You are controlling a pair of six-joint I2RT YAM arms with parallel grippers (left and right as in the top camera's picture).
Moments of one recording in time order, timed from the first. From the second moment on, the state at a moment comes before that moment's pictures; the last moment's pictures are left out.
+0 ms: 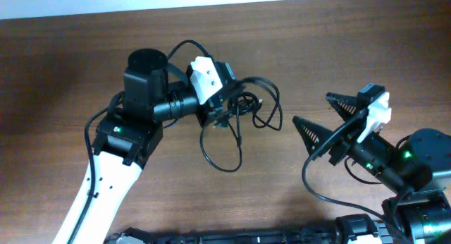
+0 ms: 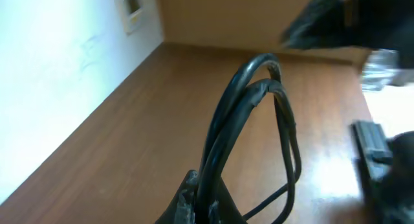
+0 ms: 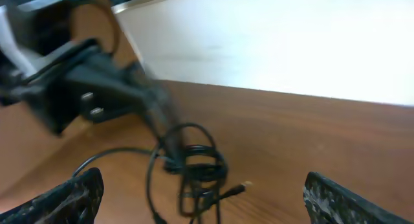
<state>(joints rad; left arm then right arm) -0.40 1.27 1.23 -0.38 0.81 0.40 0.06 0.62 0.89 -0.47 -0.59 0.23</state>
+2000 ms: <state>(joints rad) -0.33 1.29 1.24 -0.17 0.94 0.63 0.06 0.65 0.90 -0.42 -0.55 1.16</state>
